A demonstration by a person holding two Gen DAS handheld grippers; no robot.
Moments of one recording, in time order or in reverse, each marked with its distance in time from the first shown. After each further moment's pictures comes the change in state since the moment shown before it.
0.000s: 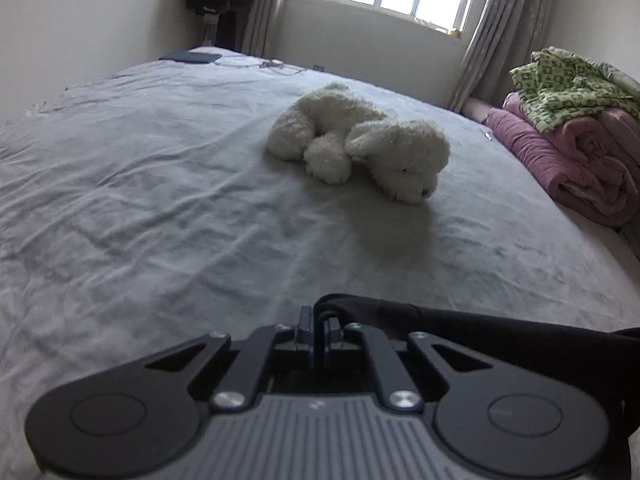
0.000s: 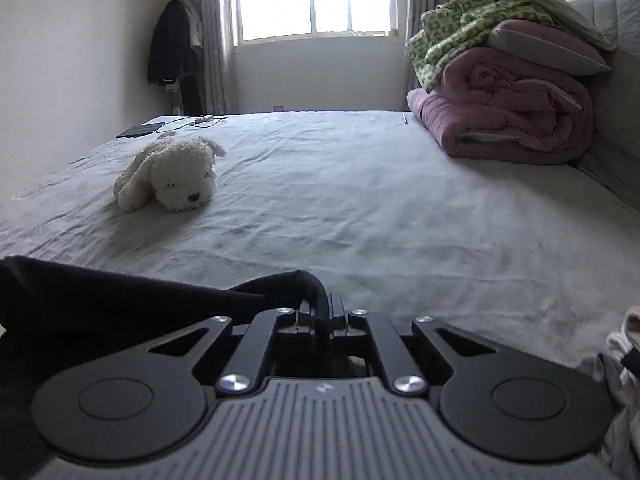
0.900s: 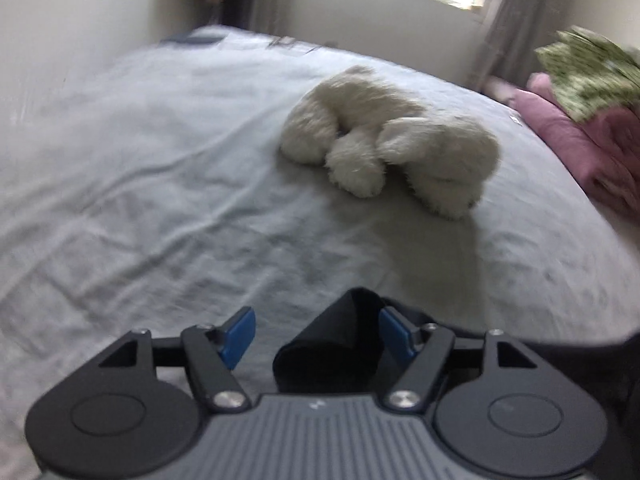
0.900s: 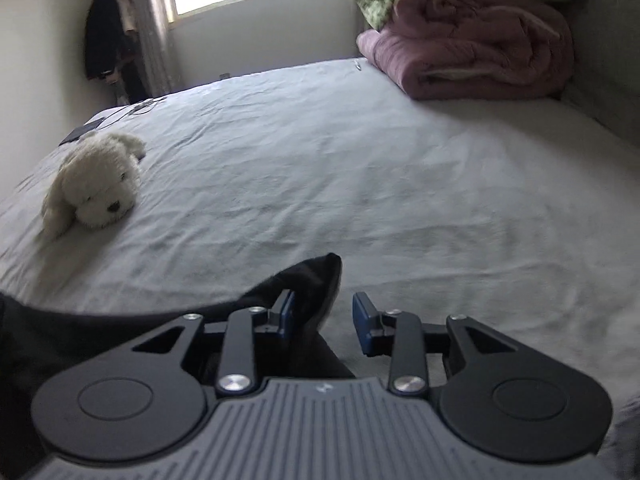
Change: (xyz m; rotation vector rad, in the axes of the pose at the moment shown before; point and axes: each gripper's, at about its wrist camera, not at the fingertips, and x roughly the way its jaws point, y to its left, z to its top) left arm 0.035 -0.002 0.037 0.103 0.070 0.027; right arm 0.070 -0.040 0.011 0.113 0.159 -0.062
